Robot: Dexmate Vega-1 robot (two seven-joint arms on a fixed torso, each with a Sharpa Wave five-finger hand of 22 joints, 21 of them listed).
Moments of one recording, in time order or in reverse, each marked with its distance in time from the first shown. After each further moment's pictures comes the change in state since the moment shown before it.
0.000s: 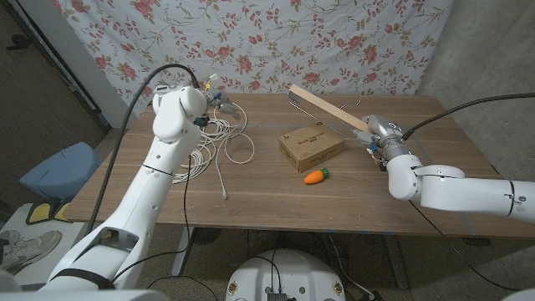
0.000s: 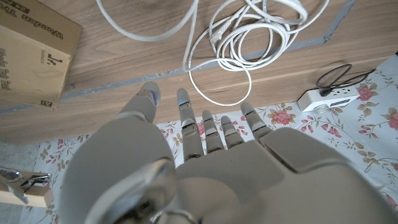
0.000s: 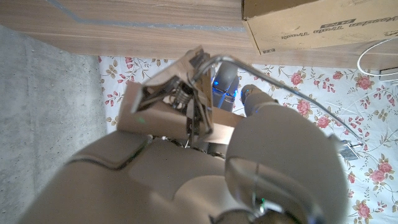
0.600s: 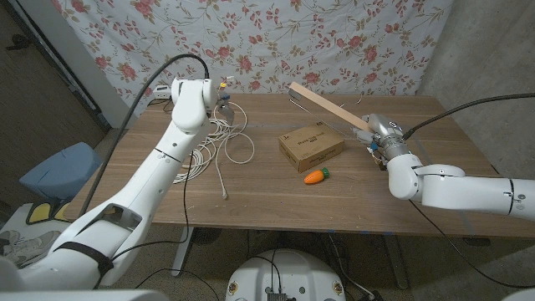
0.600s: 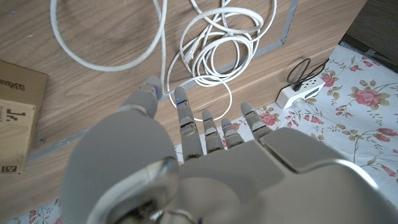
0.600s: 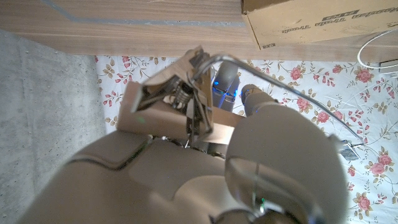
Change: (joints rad) left arm -0.135 0.037 0.165 0.109 0.222 -0.006 -0.181; left_hand 0.065 -0.045 -0.041 0.015 0.009 0.035 -0.054 -0.012 0.000 -0.001 0.001 -0.015 -0.010 -0.018 -0.004 -0.021 0.000 0.005 0.005 -0.011 -0.002; right arm 0.052 -0.005 -0.060 0.027 0.016 0.060 -0.025; right_hand 0.000 0.000 0.000 0.000 -0.004 0.005 -0.005 0.008 0.000 0.009 -0.001 0.000 -0.001 -0.004 0.004 0.021 0.000 -0.004 -0.004 0.035 0.002
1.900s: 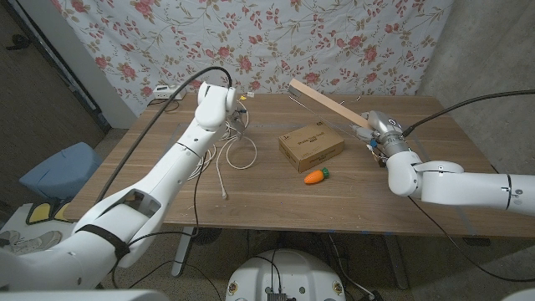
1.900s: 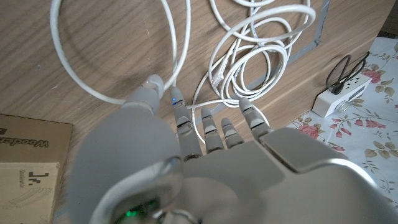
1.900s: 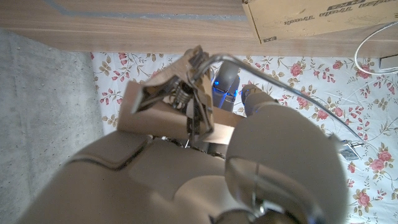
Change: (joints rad) left arm -0.073 -0.072 0.079 0.209 0.006 -0.131 -0.013; left_hand 0.083 0.085 -0.073 0.043 0.083 0.078 -0.031 -0.049 0.002 0.059 0.009 0.000 -0.006 0.026 -0.015 0.010 0.000 0.079 0.000 -0.007 0.003; right arm 0.066 0.011 -0.058 0.024 0.009 0.023 -0.002; right_hand 0.000 0.000 0.004 -0.004 -0.007 0.000 0.000 0.000 -0.014 0.014 0.004 0.008 -0.008 -0.007 0.000 0.048 -0.003 -0.016 0.005 0.077 -0.009
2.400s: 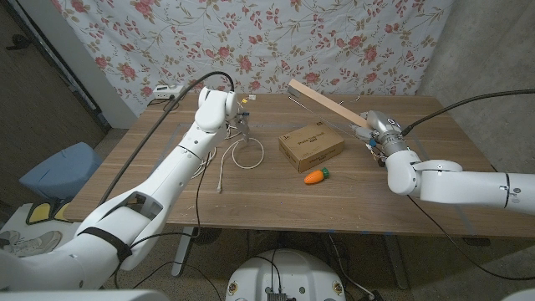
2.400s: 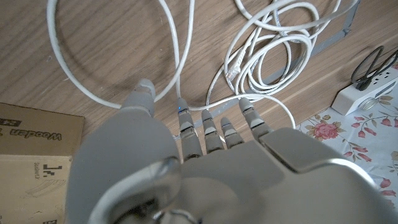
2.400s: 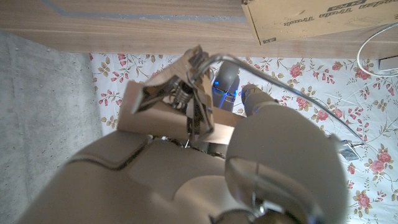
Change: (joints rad) left arm 0.015 -0.013 -0.018 0.019 -0.063 -0.028 0.071; left_hand -0.051 -0.022 -0.128 0.002 -0.055 -0.137 -0.002 -0.023 -0.004 0.002 -0.019 -0.017 0.003 0.014 0.008 -0.011 0.000 0.007 0.001 -0.005 0.000; right arm 0.005 0.005 -0.002 0.007 0.000 0.003 0.005; right_hand 0.000 0.000 0.000 0.000 -0.004 0.000 0.000 0.000 -0.003 0.003 0.004 0.004 -0.001 -0.007 0.004 0.023 0.000 -0.012 -0.002 0.035 -0.013
